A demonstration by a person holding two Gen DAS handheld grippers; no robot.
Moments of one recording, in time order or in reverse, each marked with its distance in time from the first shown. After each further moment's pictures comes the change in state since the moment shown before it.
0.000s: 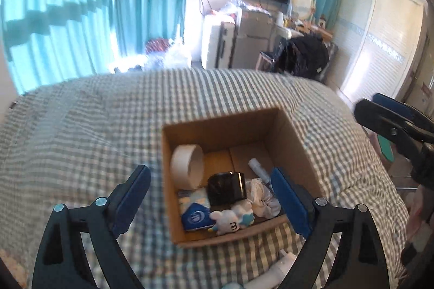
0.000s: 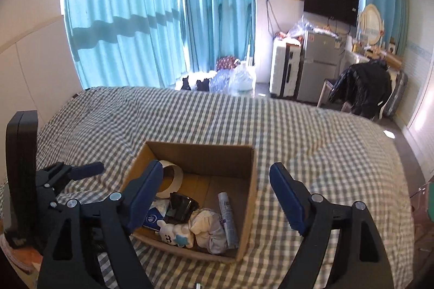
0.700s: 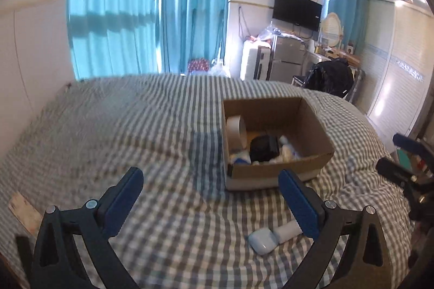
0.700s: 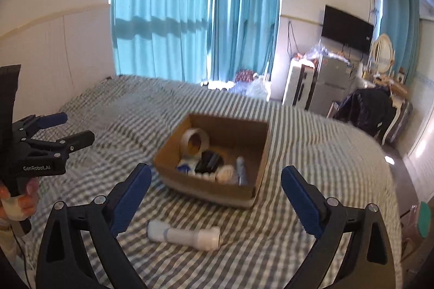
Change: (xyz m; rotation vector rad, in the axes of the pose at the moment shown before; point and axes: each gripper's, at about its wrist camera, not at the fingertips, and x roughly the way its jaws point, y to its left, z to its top) left arm -0.074 0.032 -0.118 -0.125 -0.119 0.166; right arm -0.084 0.041 -0.116 -0.119 -0.030 0.071
